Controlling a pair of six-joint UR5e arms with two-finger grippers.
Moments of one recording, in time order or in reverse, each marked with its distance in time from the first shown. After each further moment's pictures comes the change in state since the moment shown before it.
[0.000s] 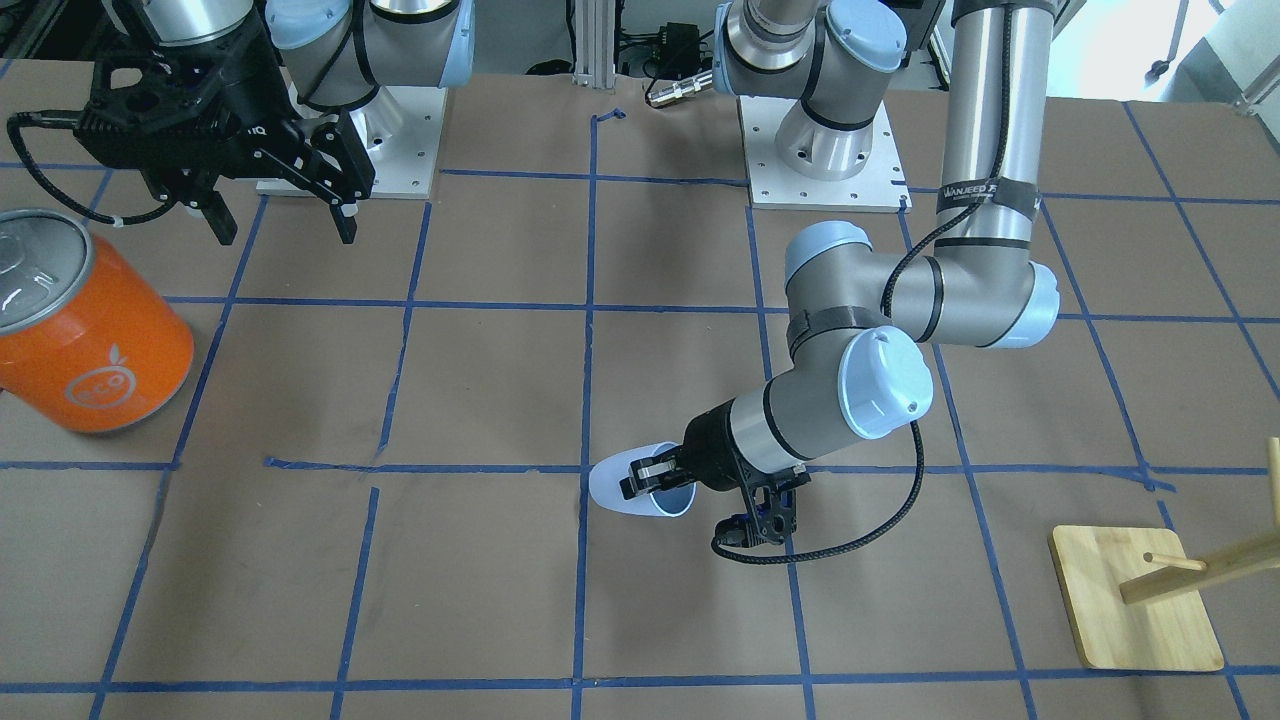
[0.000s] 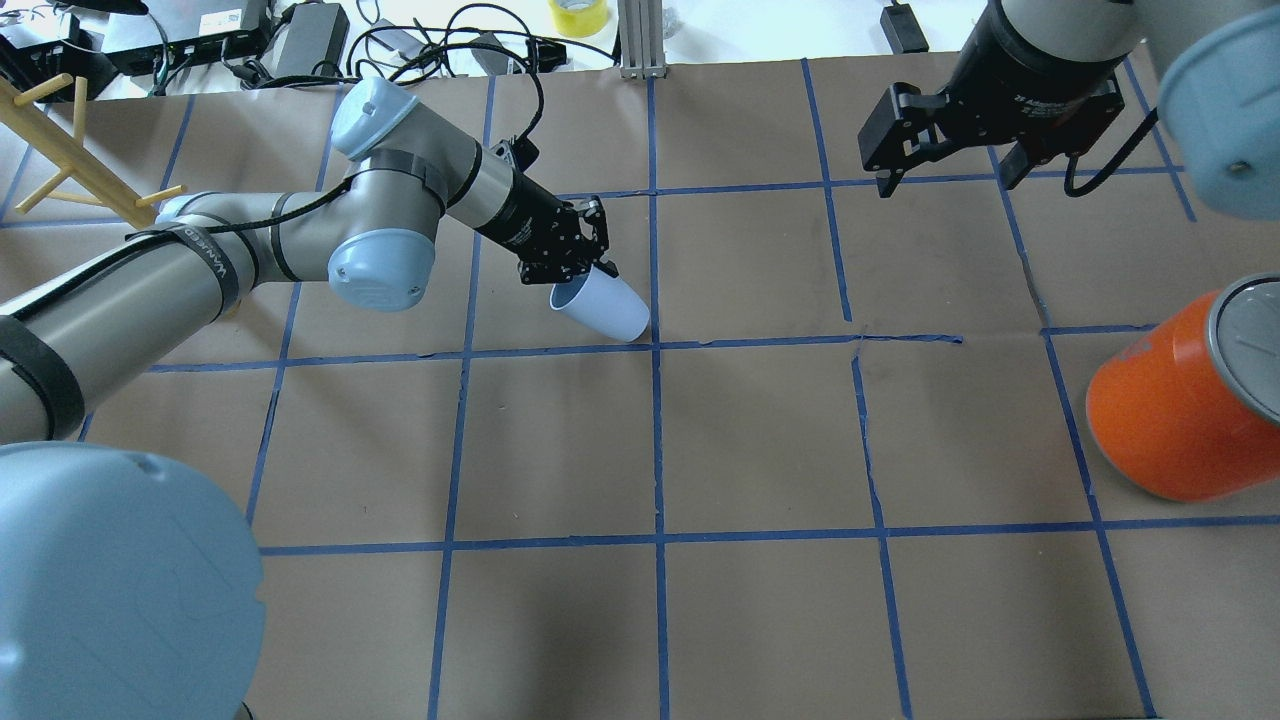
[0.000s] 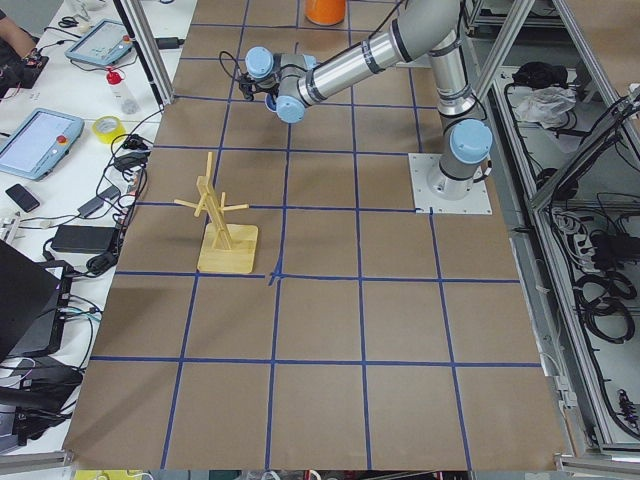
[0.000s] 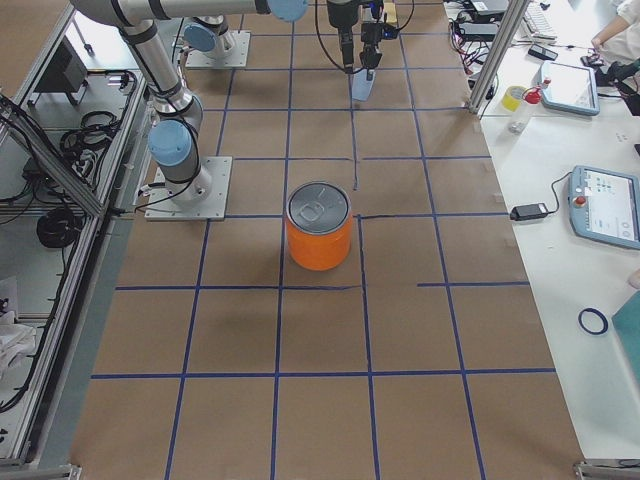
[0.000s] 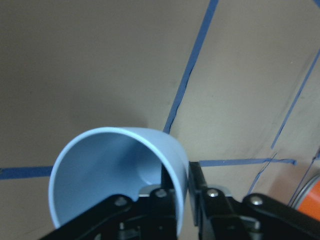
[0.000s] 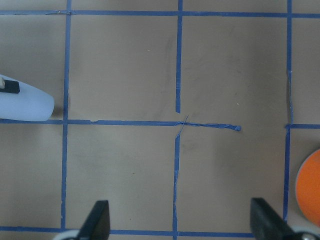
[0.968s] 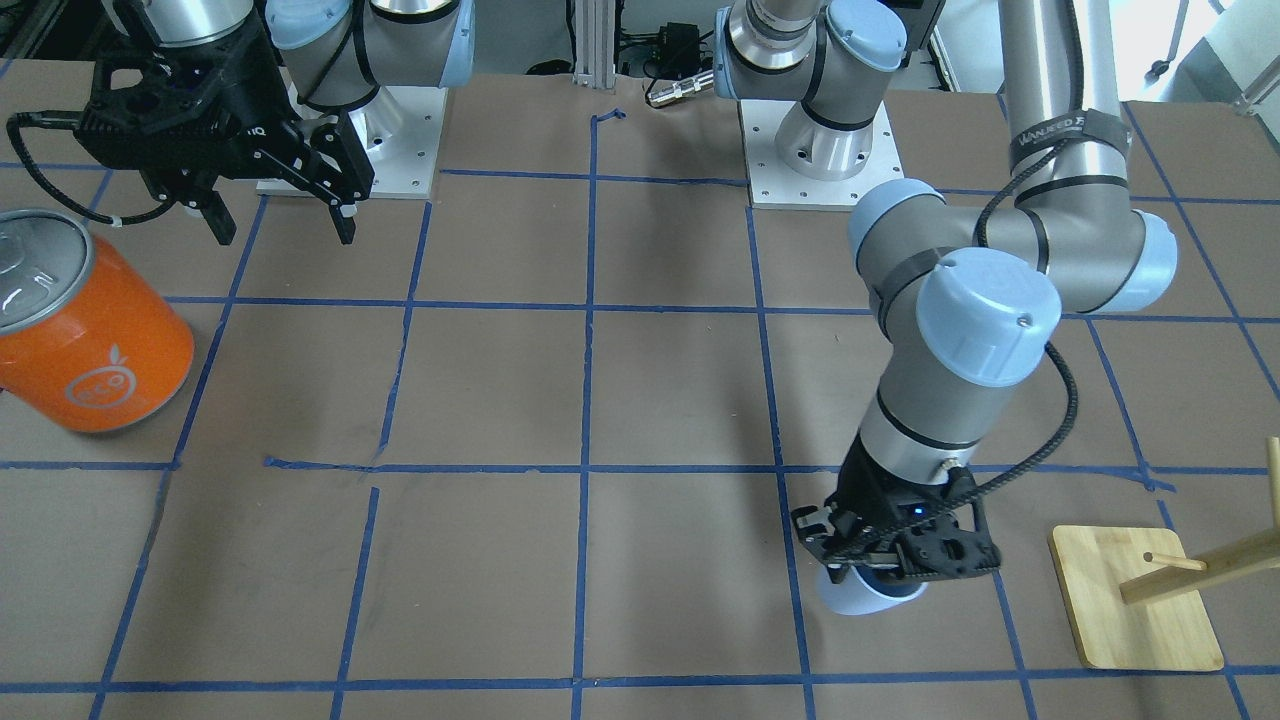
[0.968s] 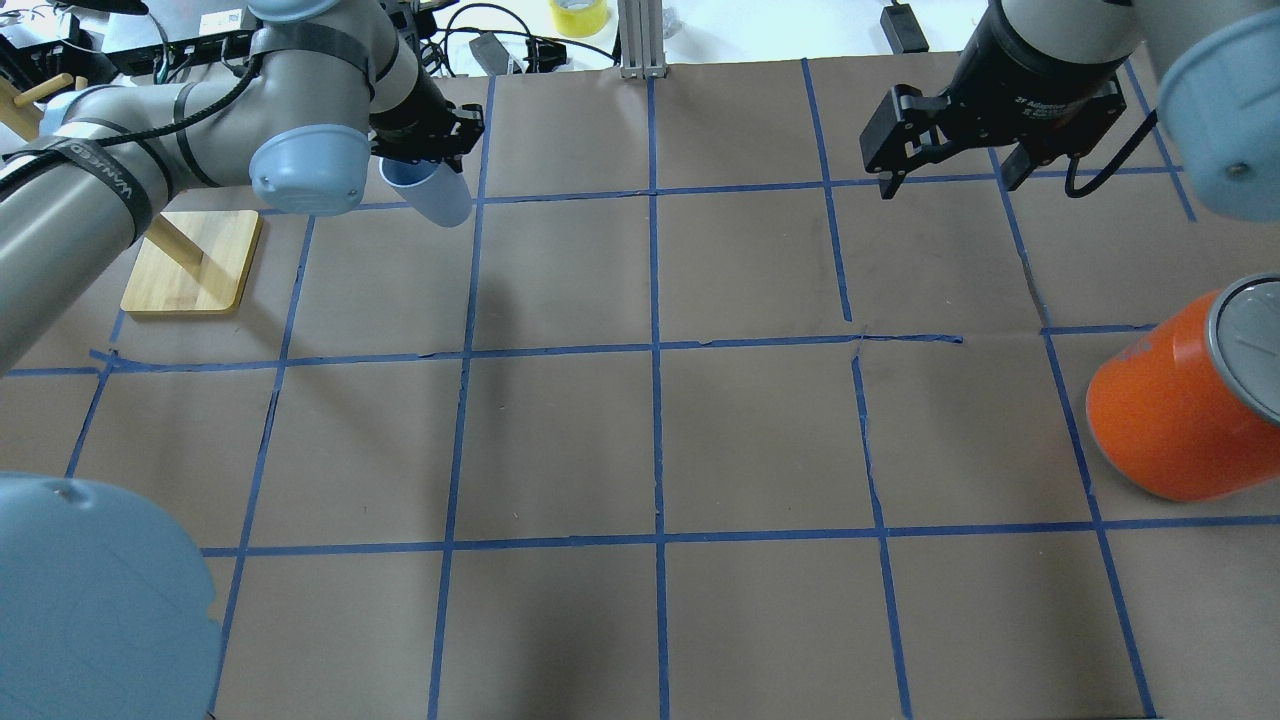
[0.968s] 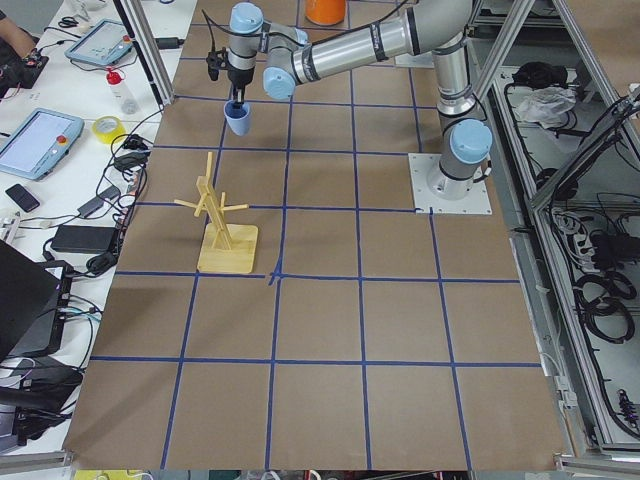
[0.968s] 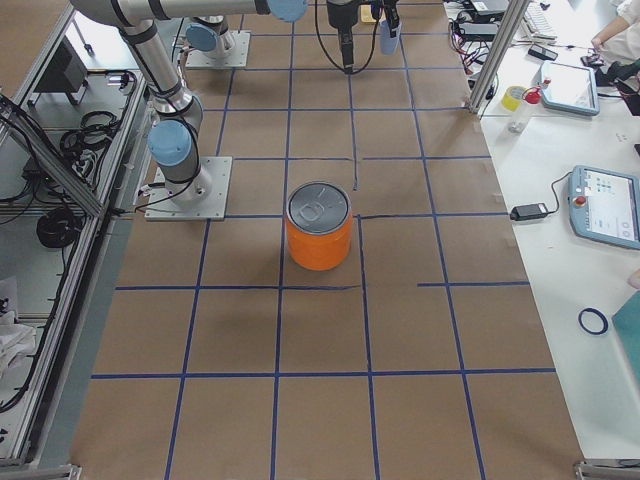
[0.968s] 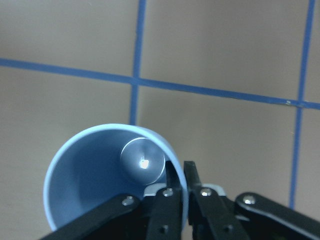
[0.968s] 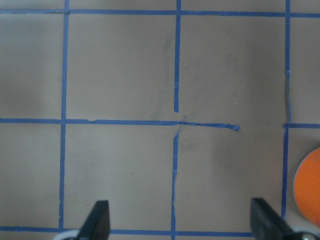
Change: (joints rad) left arm 0.077 0.050 0.149 0.046 0.574 0.382; right arm 0.000 0.000 0.002 0.000 -0.005 0.000
